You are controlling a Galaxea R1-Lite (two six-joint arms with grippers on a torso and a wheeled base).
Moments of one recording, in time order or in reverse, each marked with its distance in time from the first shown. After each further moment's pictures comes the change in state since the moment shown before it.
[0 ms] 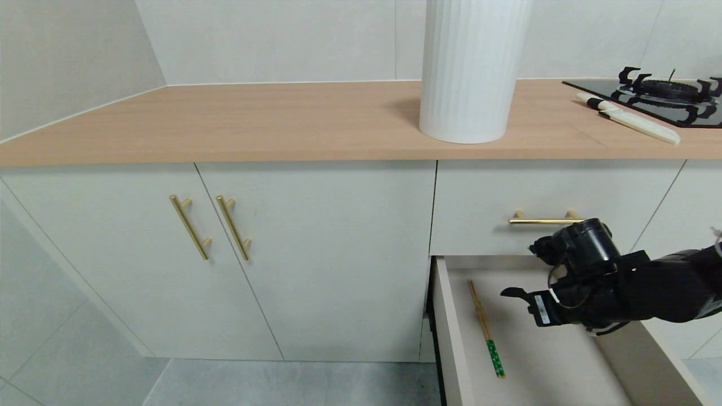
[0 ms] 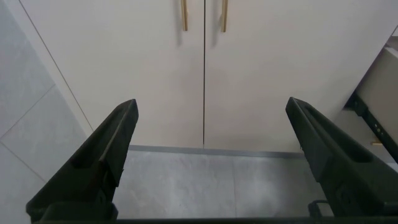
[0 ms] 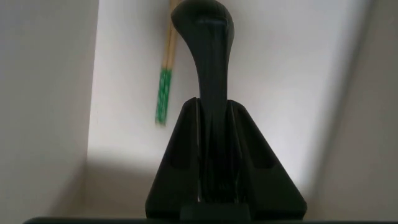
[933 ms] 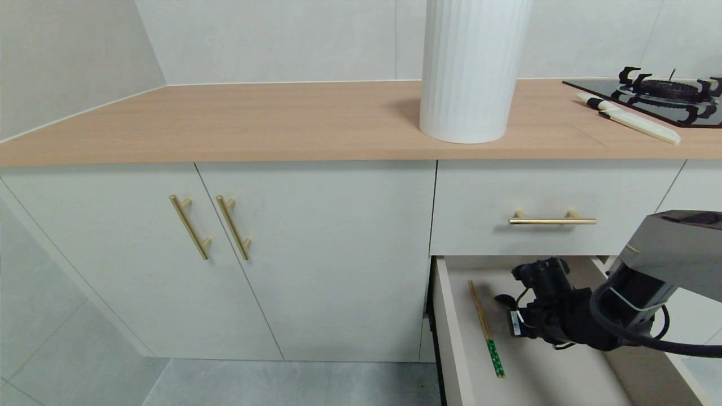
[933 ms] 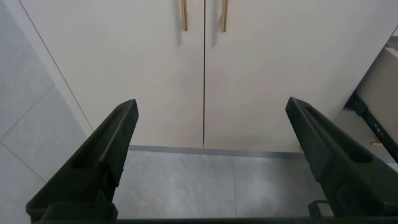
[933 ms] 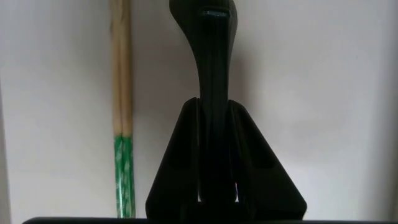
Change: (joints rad) left arm 0.000 0.000 0.000 0.000 0.000 0.000; right arm -0.025 0.363 0.022 -0.409 -0.102 0.064
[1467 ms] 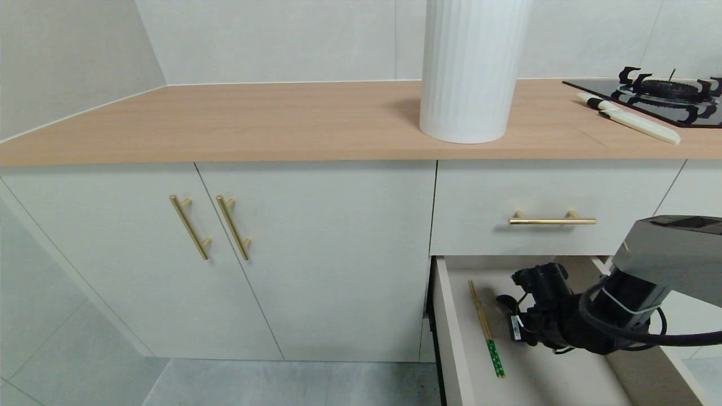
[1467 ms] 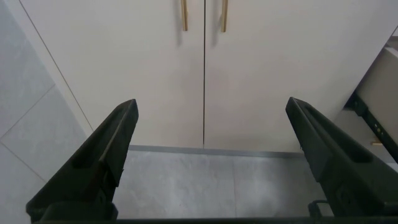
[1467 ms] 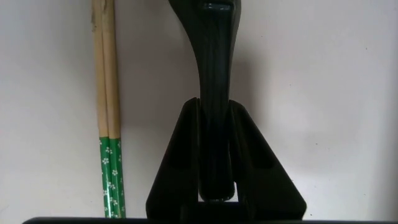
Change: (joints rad) left arm 0.000 0.000 0.000 0.000 0.000 0.000; right arm -0.008 0.033 0.003 -0.017 -0.003 0.000
